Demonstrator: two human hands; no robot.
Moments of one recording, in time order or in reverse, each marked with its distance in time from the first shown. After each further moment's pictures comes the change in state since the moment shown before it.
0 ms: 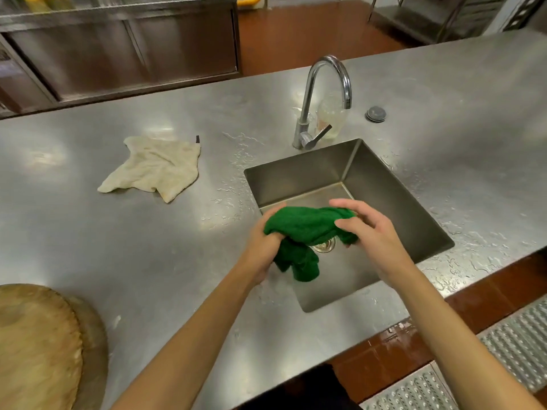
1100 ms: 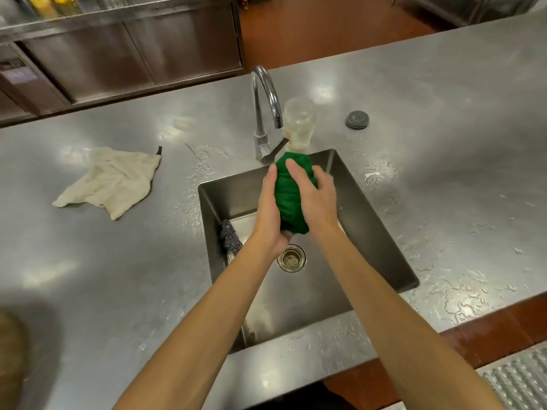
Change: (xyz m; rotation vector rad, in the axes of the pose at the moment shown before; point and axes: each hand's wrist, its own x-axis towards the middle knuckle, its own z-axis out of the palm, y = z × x) left_hand 0.136 0.049 0.214 -0.523 0.184 -0.144; right_hand 0.175 0.010 -0.111 0.179 0.185 0.009
